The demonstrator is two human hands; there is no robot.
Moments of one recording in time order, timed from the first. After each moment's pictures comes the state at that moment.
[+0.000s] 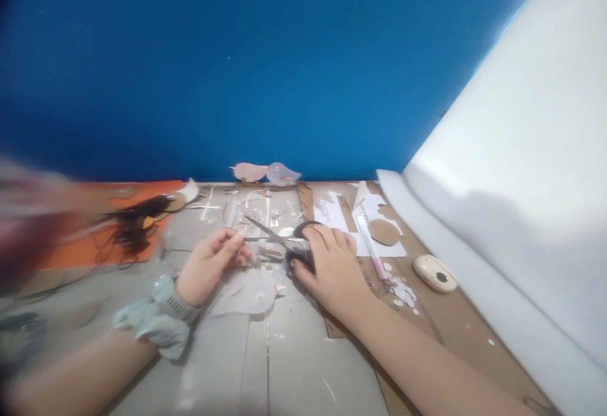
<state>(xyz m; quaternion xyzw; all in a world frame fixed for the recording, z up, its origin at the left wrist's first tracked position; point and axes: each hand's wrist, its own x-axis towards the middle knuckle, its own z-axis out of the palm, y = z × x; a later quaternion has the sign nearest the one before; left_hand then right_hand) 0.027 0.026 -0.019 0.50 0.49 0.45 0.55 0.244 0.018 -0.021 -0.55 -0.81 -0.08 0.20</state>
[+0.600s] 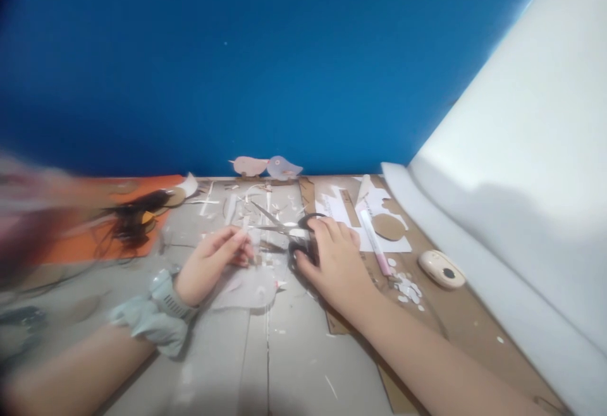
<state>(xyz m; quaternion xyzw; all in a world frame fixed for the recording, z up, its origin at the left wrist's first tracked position) 0.030 0.023 -0.021 0.50 0.46 0.44 0.59 0.243 0.021 -0.019 -0.57 -0.79 -0.03 0.22</state>
